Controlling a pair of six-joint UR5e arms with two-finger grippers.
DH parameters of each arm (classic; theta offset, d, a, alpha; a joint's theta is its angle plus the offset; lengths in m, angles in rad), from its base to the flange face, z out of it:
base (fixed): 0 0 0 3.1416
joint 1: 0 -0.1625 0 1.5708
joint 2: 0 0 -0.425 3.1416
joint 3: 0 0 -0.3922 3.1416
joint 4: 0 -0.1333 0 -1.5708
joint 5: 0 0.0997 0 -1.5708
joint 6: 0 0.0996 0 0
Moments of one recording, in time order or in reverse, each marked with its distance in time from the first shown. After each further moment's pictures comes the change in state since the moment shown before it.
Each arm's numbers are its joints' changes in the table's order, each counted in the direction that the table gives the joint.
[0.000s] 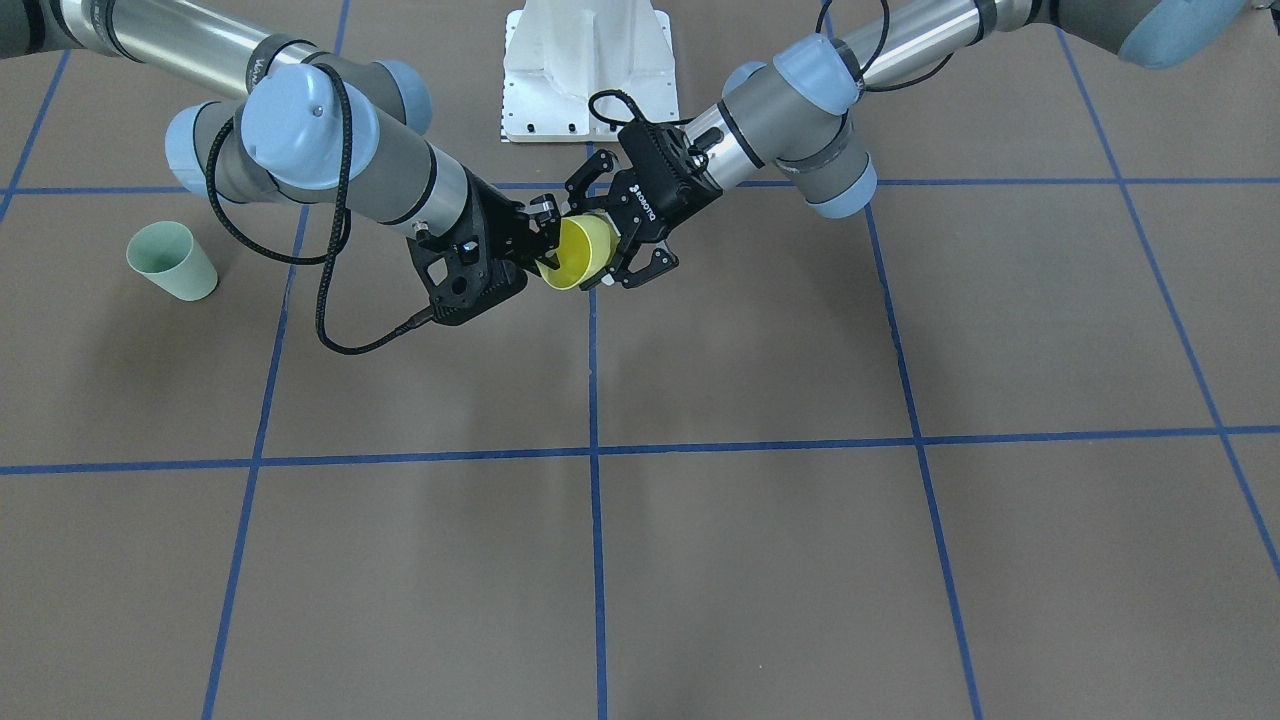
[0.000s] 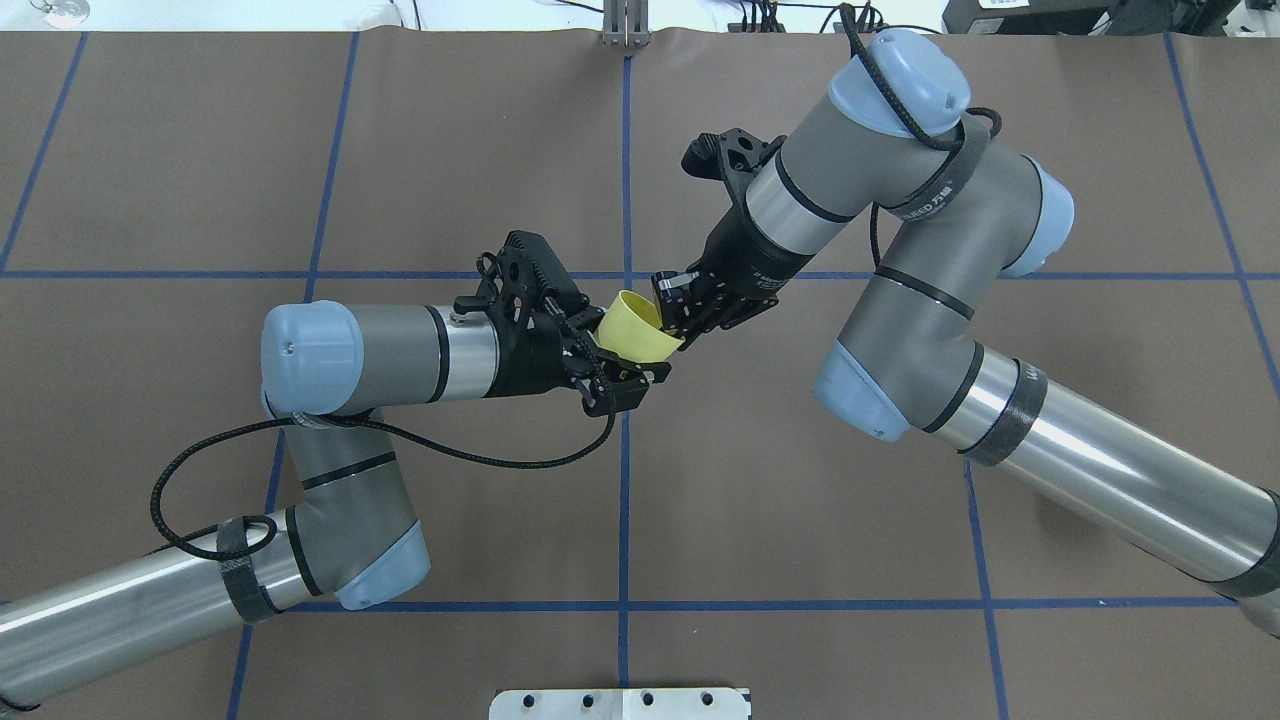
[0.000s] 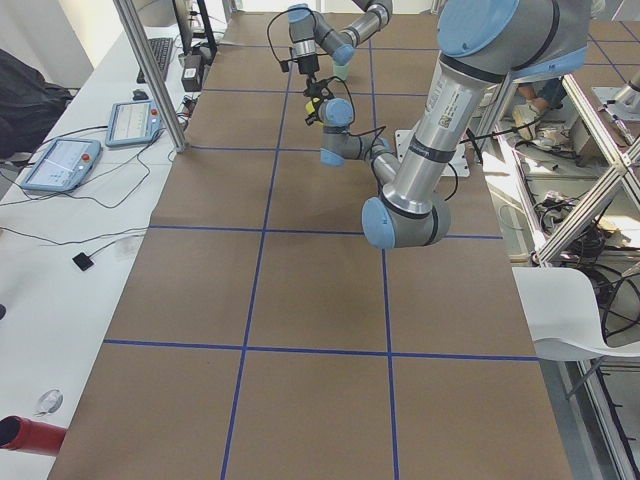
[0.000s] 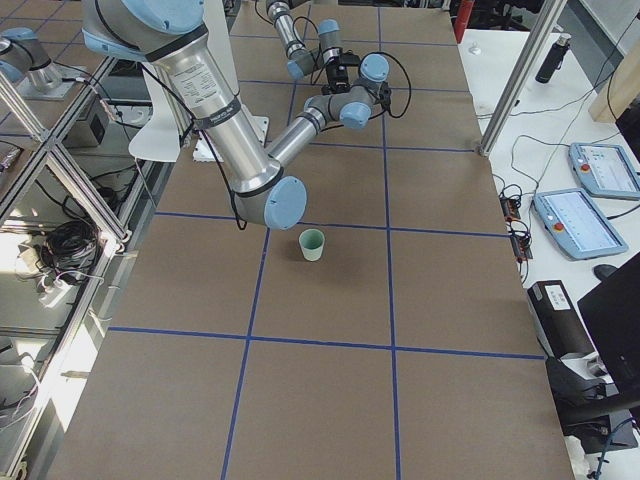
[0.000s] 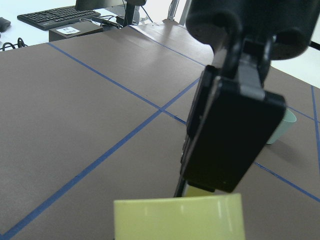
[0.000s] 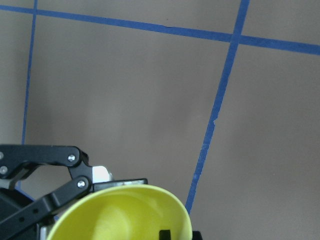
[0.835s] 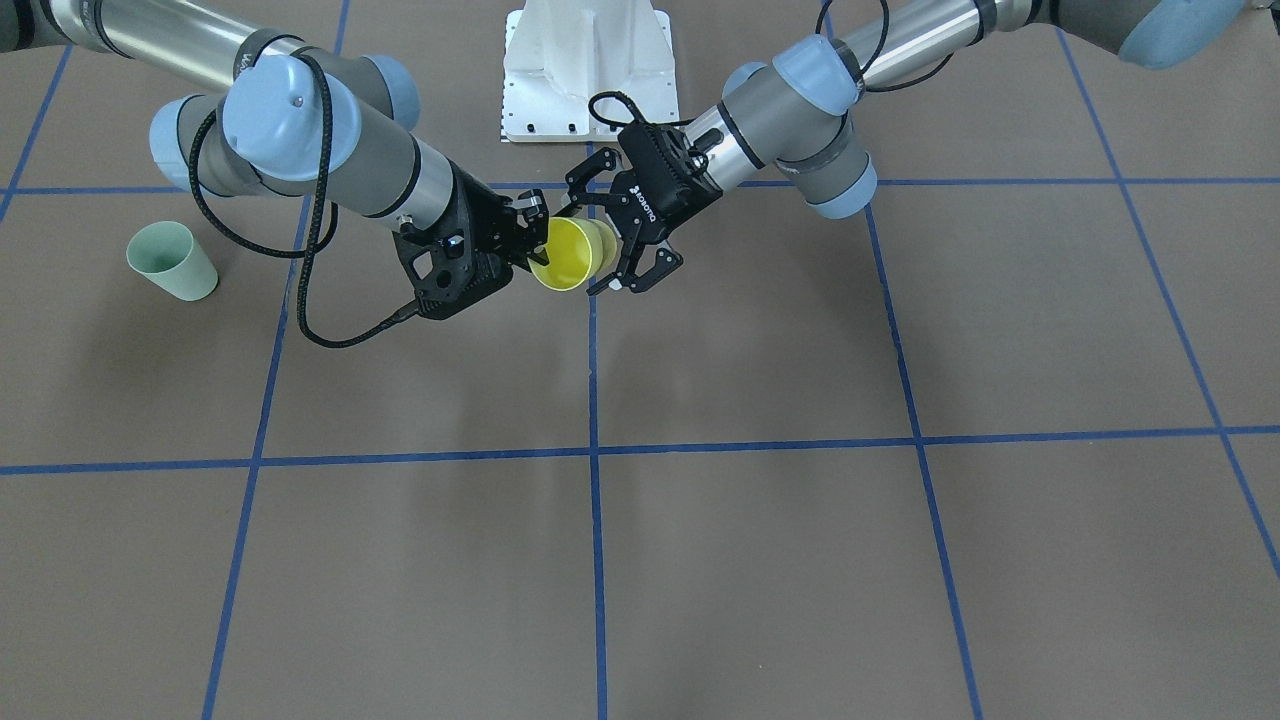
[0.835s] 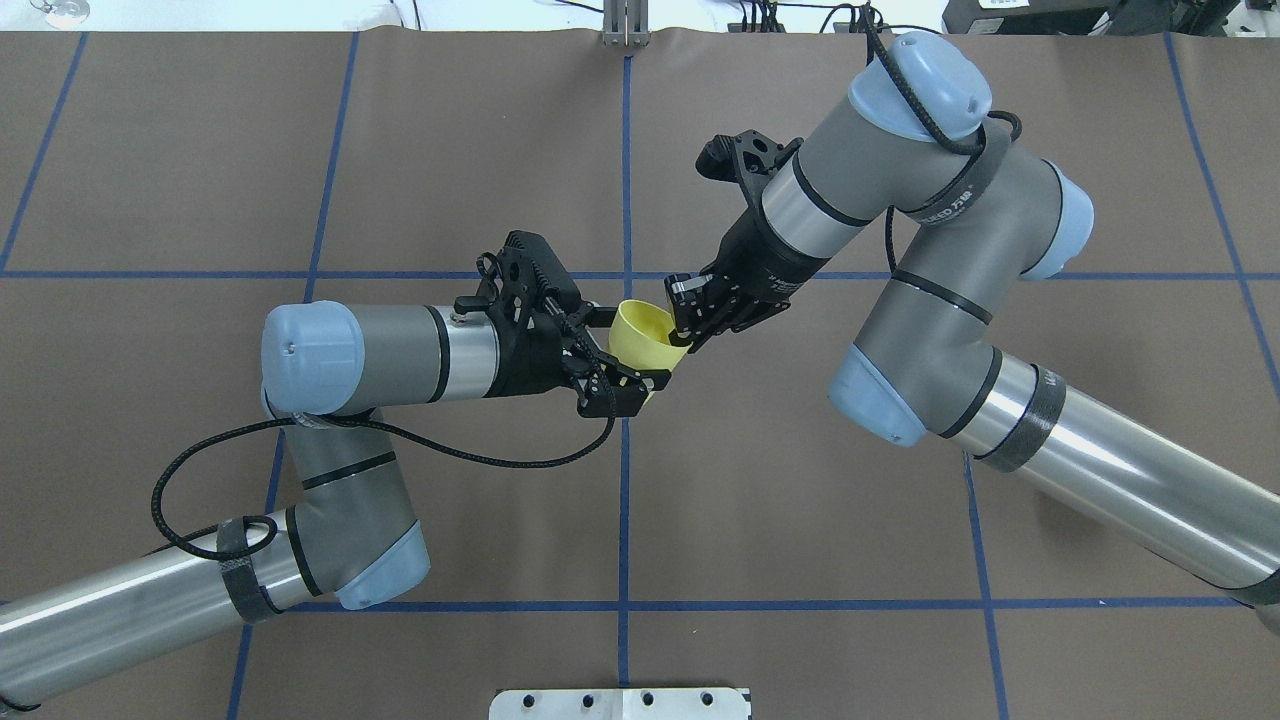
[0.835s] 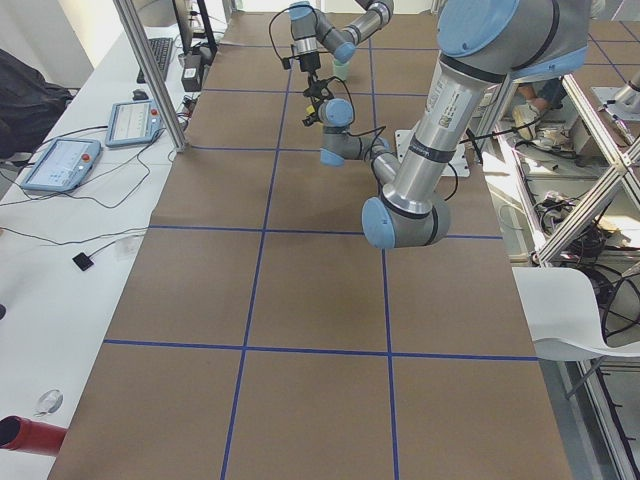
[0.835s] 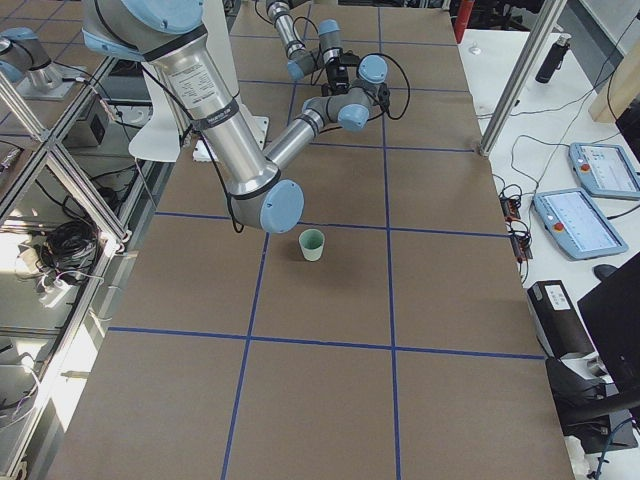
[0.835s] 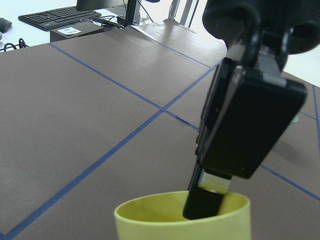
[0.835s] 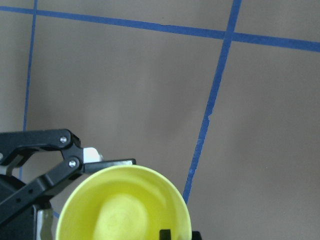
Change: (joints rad) left arm -0.001 0.000 0.001 -0.002 0.001 -0.002; right arm -0.005 0.027 0.029 -0.001 0.000 0.012
